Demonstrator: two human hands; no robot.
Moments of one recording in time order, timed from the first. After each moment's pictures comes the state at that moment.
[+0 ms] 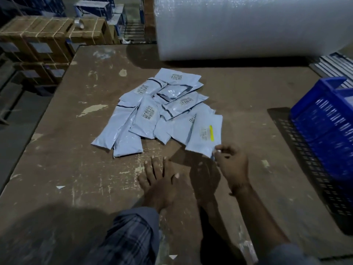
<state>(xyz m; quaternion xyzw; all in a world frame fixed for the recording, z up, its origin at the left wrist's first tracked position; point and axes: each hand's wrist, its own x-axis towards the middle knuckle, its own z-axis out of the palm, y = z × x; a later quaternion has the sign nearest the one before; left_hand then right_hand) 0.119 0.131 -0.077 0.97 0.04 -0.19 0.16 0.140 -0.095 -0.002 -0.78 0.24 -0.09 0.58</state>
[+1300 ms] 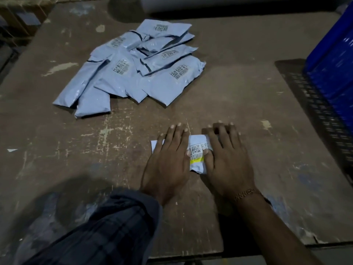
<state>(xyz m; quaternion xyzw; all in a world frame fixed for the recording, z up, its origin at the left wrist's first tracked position) 0.080 0.037 -0.115 0.98 -0.20 0.05 0.07 0.057 -0.149 -0.088 -0.99 -0.01 -0.04 0.12</state>
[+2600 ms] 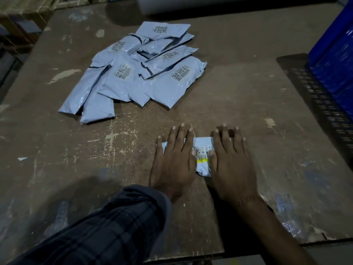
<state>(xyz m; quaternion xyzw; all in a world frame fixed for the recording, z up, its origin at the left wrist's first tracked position) 0.075 0.035 -0.102 0.98 -0.16 0.03 0.07 0.048 -0.139 -0.091 -1.00 0.00 -0.05 0.07</state>
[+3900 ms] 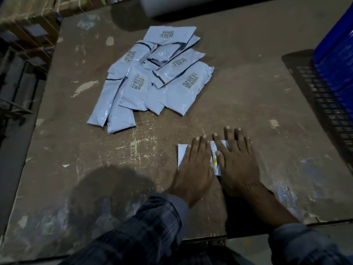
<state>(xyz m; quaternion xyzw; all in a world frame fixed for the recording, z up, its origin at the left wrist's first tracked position) 0.066 0.036 -0.089 0.96 -0.26 -0.05 0.06 0.060 -0.138 -0.091 -1.00 -0.01 -0.02 0.08</state>
